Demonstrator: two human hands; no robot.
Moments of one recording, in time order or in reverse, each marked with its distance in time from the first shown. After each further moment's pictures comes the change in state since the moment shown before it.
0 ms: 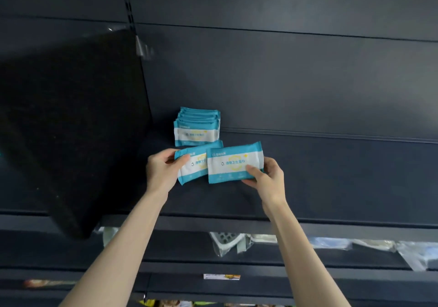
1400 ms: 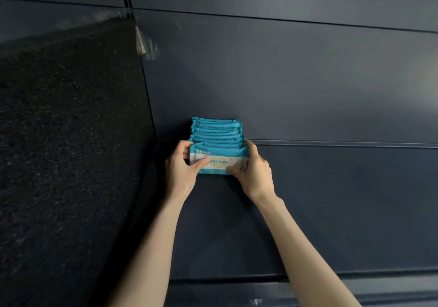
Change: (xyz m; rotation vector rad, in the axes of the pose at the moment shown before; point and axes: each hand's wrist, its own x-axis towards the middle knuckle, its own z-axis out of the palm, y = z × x) left_hand 0.128 -0.047 0.011 0.152 -0.091 0.250; right_hand 0.104 0.023 0.113 -0.918 -0.045 -0.305
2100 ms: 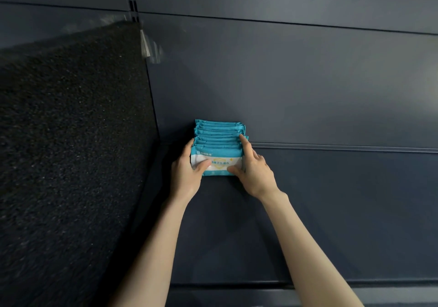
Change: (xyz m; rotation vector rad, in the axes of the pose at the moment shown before) left_hand 0.003 -0.003 -0.001 0.123 -0.063 -0.041; right_hand 0.020 0.006 0.004 -0.178 -0.177 -0.066
